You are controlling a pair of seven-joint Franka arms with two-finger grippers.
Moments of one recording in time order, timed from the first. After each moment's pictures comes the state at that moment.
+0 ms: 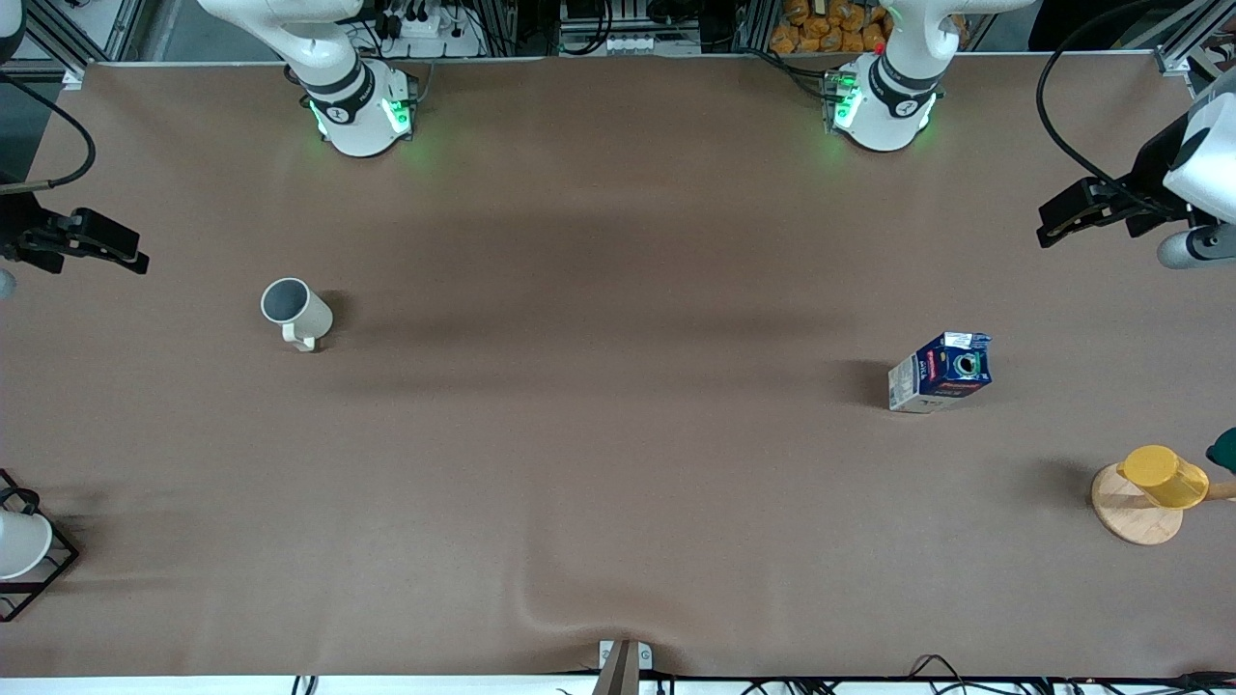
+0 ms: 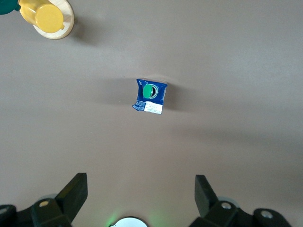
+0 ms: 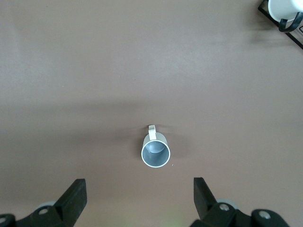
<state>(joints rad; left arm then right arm) -0.01 0.02 -0.09 -1.49 0.02 1.44 -0.21 0.00 0.04 -0.05 -1.53 0.00 1.50 -0.03</state>
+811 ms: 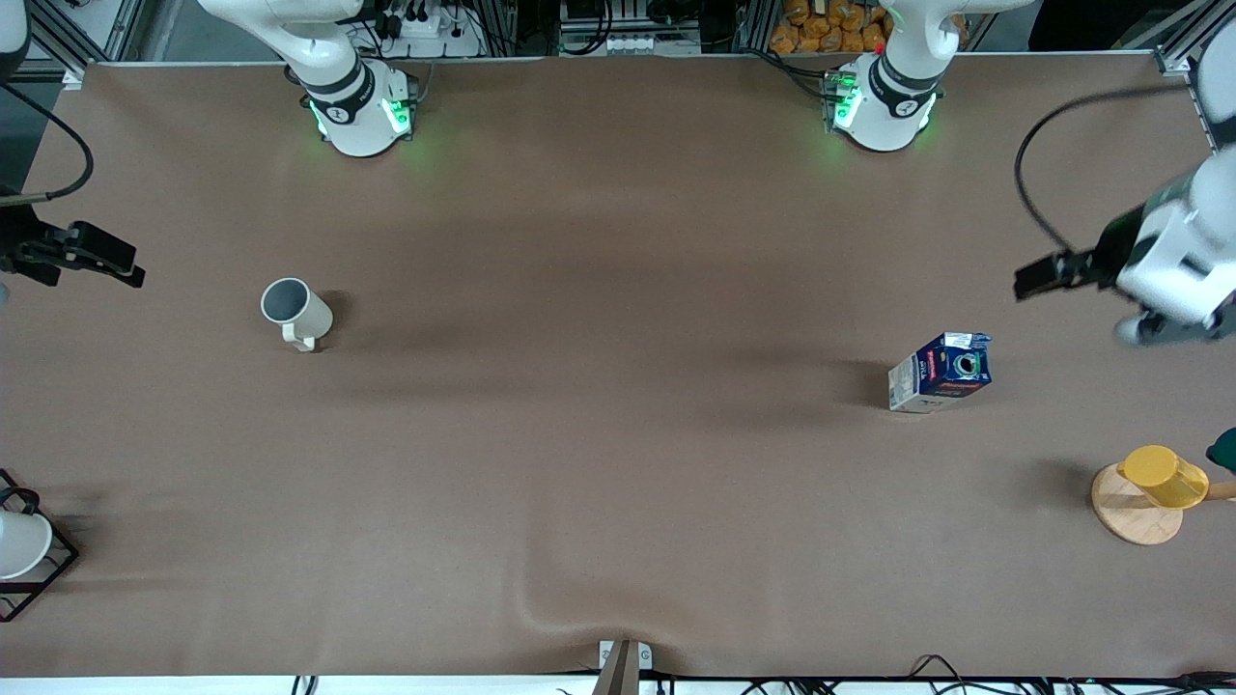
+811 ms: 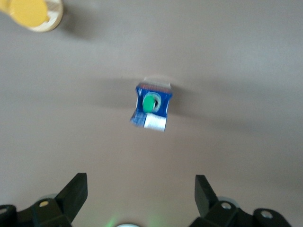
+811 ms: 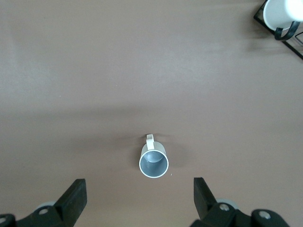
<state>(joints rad) 0.01 0.18 -0.09 -1.52 0.02 1.57 -0.21 -0.01 0.04 -0.06 -1.57 0.00 1.57 -0.03</state>
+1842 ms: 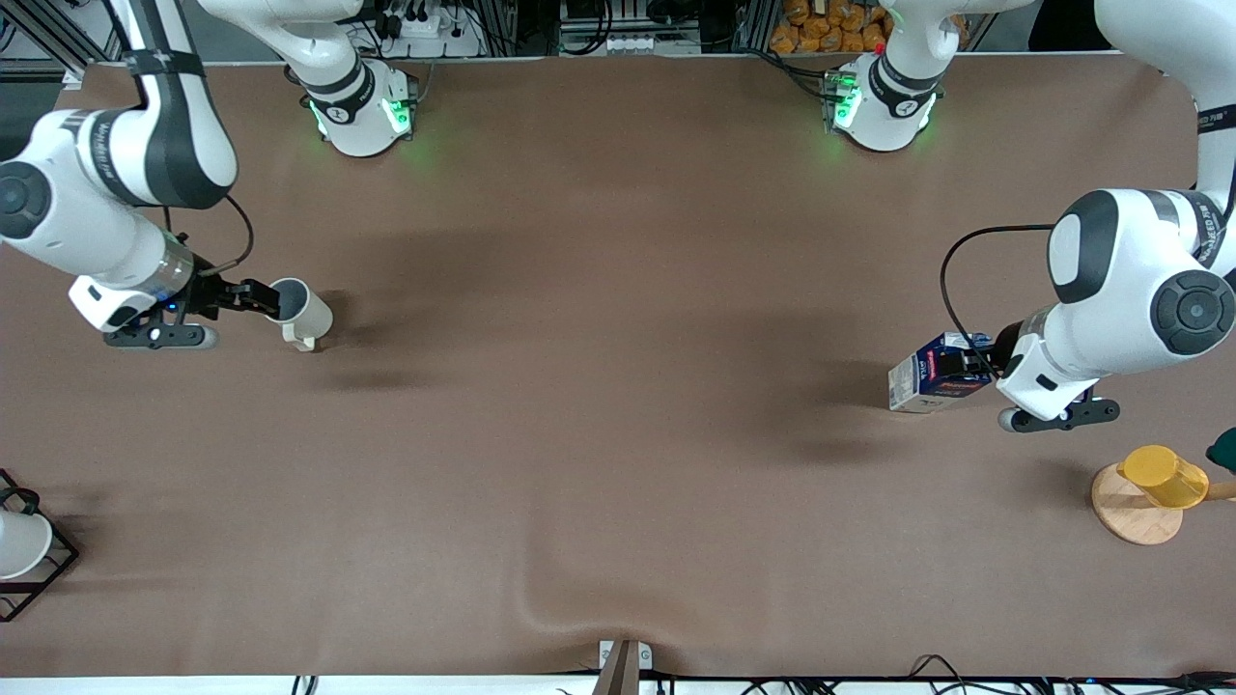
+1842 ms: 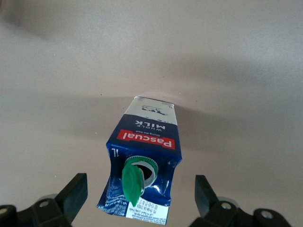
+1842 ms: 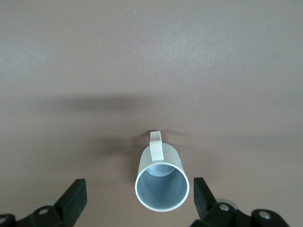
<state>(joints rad) 0.02 0.31 -0.09 -1.75 0.03 1.89 -0.21 0.00 -0.01 -0.05 -2.25 0.00 2.17 -0.05</state>
